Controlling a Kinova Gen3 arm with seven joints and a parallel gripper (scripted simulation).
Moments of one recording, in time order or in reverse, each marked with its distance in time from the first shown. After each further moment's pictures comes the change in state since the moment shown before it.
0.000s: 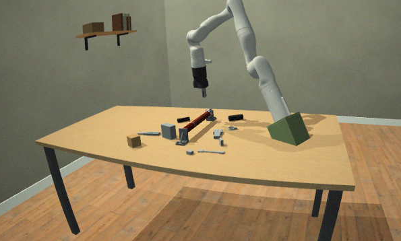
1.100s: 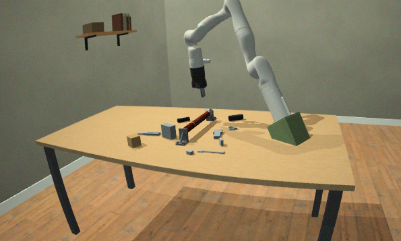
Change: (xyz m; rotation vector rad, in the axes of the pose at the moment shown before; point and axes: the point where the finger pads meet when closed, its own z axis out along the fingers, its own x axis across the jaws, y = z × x) arm -0.002 0.012 -0.005 0.032 -0.006 0.034
